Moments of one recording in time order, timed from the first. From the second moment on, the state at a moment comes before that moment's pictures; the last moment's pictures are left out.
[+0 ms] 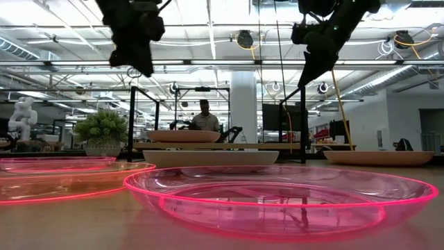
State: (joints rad) left arm 0.30 1.26 1.12 -0.89 0.10 -0.40; right arm -0.41 1.16 0.96 -0.70 0.10 0.01
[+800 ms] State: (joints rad) left arm 0.26 1.16 0.86 -0.85 -0.30 -0.34; right arm -0.44 1.16 0.89 -0.68 0.13 0.06
